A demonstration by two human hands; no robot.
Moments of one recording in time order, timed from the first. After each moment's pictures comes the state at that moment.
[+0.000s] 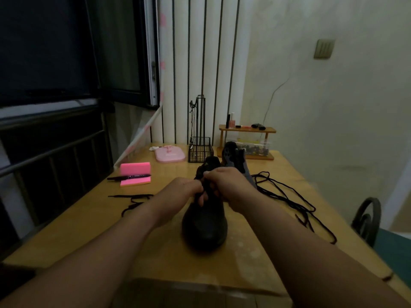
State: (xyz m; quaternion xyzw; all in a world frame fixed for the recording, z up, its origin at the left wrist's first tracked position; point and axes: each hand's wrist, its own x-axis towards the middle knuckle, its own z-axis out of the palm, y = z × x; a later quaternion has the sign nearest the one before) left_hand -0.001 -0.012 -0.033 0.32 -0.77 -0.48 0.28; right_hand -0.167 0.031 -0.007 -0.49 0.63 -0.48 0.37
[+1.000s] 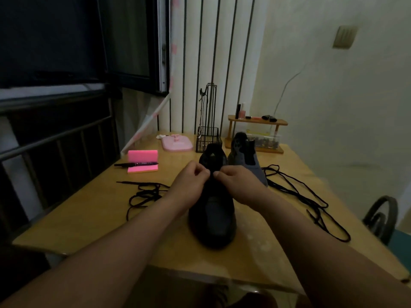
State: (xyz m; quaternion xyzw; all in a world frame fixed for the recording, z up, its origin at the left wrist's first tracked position) left_hand -0.021 -0.021 -0.051 0.40 -0.68 -0.46 0.40; right_hand -0.178 0.022 -0.029 -0.63 0.69 -0.32 0.18
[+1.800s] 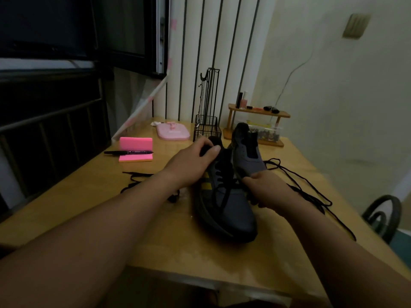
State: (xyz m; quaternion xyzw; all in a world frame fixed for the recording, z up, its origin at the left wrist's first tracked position) left_hand -0.027 -0.074 -0.041 0.38 -0.81 -0.32 0.32; right_hand -0.223 0.034 -0.044 -0.52 0.79 -0.24 0.20
